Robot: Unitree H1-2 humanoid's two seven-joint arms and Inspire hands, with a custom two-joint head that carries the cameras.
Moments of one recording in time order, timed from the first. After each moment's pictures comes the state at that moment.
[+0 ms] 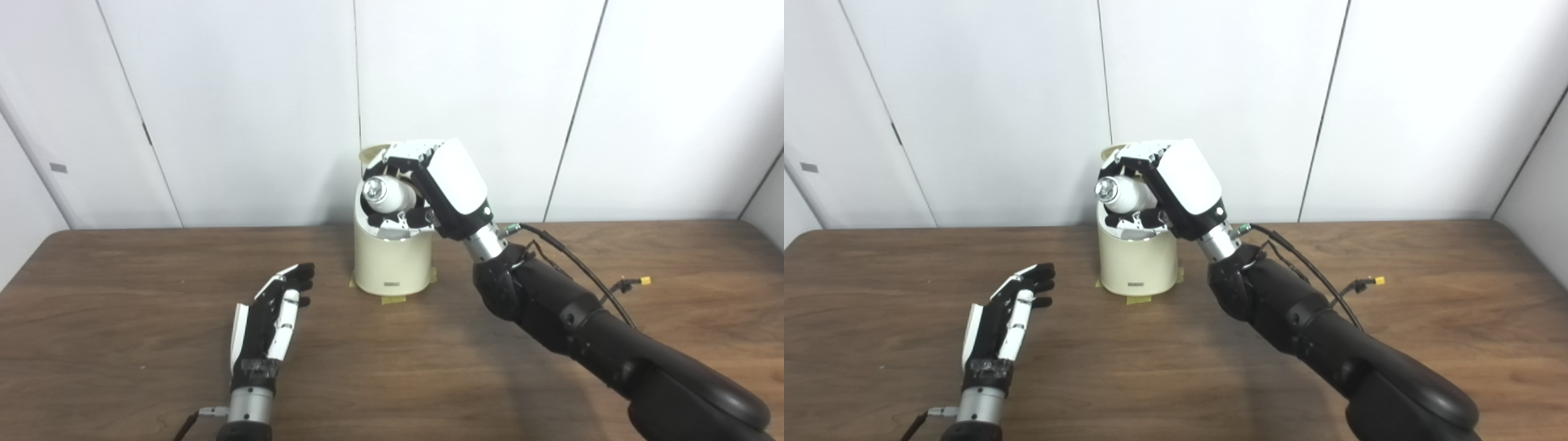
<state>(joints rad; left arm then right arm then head) -0.12 0.01 -0.03 0.04 0.17 -0.14 0.12 -0.93 -0.26 0.80 0.75 -0.62 -0.45 -0.94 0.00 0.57</state>
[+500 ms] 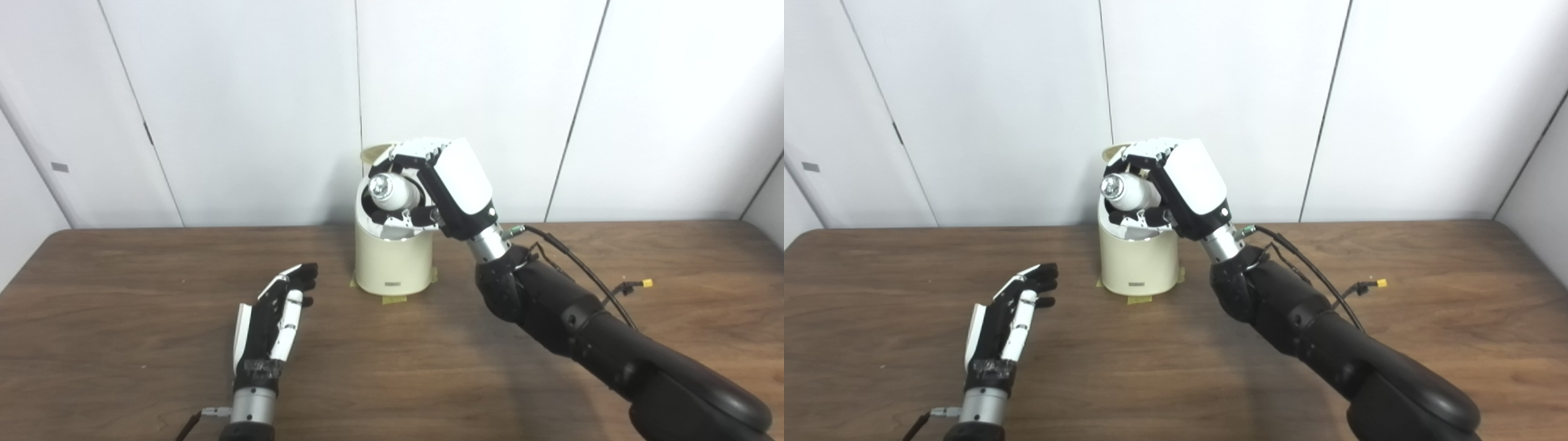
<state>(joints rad) -0.11 0.00 -0.04 0.03 0.17 -0.14 0.12 -0.93 -0.26 0.80 0.76 -0.61 -0.45 -0.95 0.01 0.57</state>
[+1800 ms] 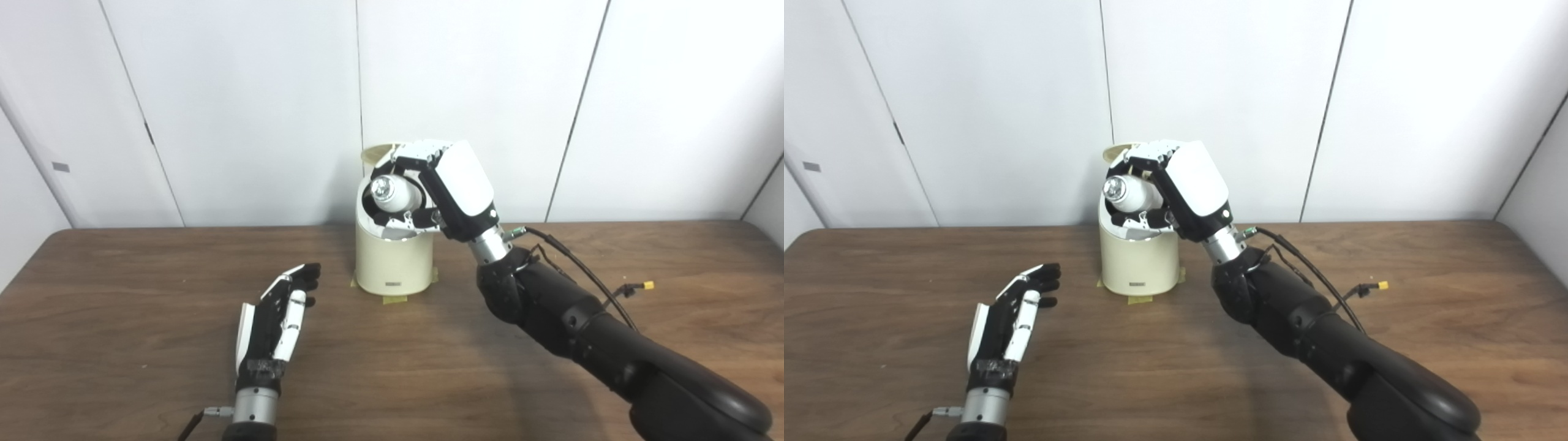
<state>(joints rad) -0.11 0.00 -0.04 0.03 0.20 -0.14 0.12 -0.93 -0.26 0.80 0.76 -0.61 -0.45 -0.95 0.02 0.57</state>
